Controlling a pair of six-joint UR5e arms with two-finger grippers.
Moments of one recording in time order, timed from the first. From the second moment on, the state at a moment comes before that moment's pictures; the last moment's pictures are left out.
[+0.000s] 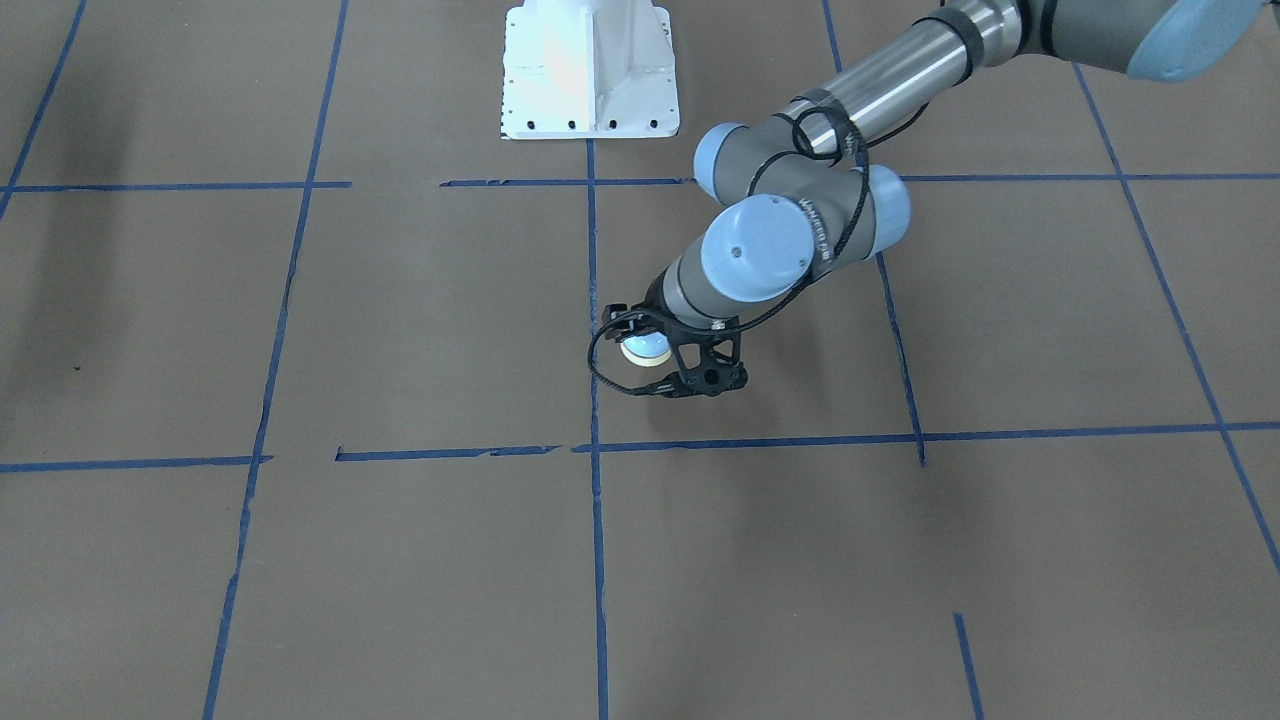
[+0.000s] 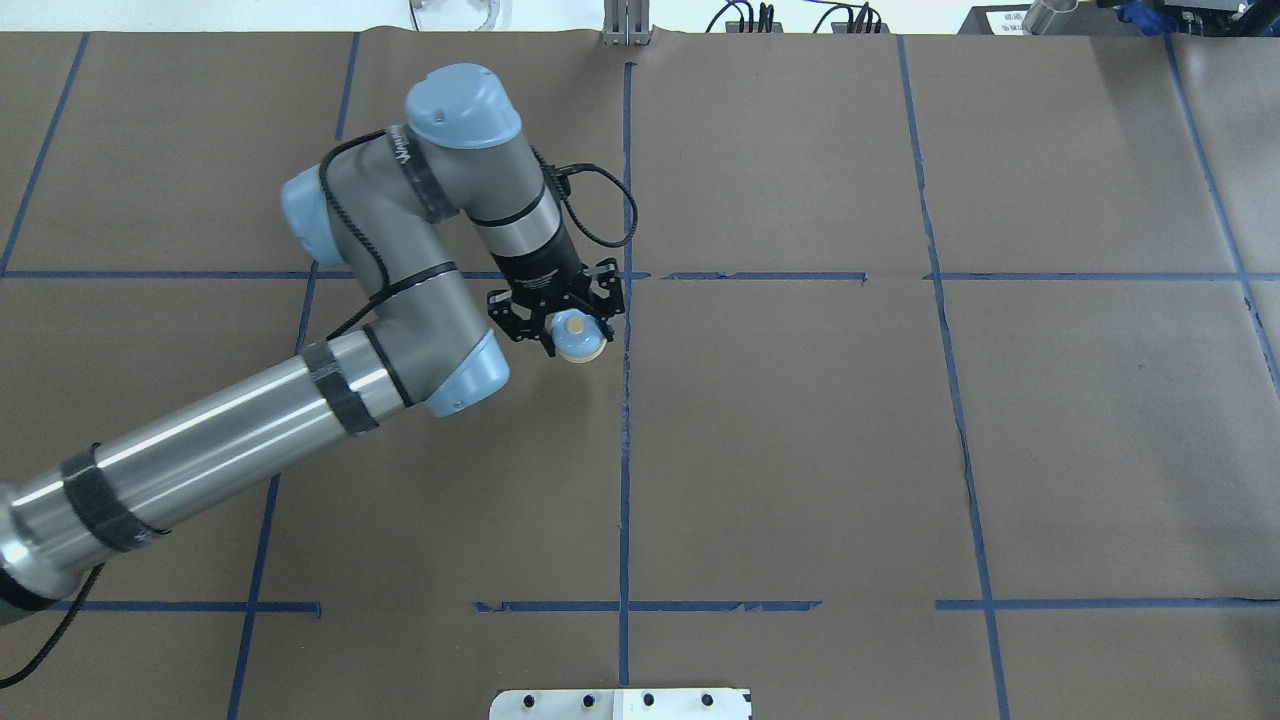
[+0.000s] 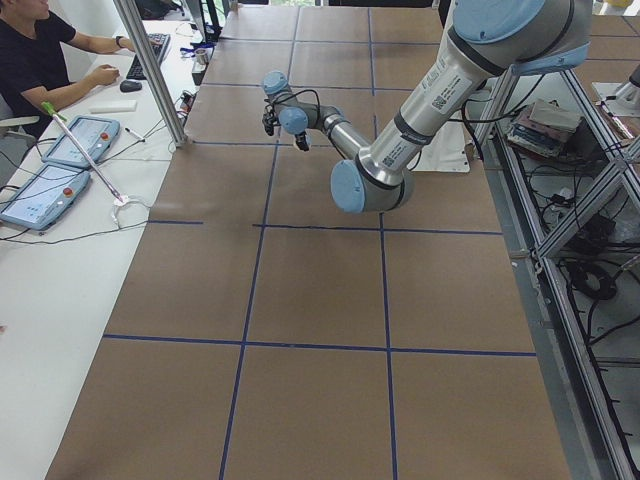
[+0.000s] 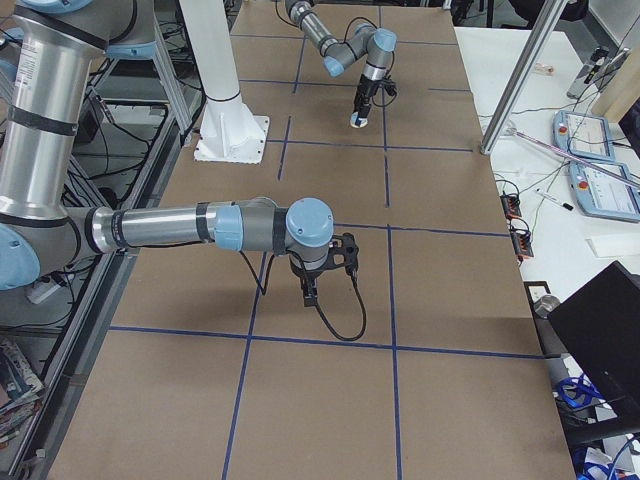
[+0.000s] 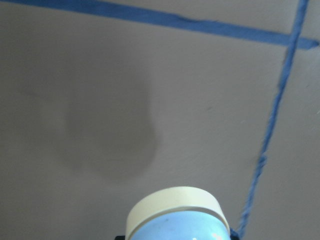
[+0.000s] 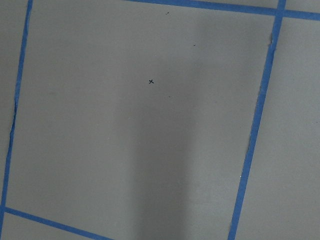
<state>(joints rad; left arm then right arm) -0.68 -2.47 -1.21 -1.83 -2.35 -1.34 1.51 -1.87 1.99 -1.69 2.50 -0.14</state>
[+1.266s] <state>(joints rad) -0.64 -2.60 -1.03 -1.87 -2.25 -1.41 1.47 -1.86 1.99 -1.69 2.51 -0.12</state>
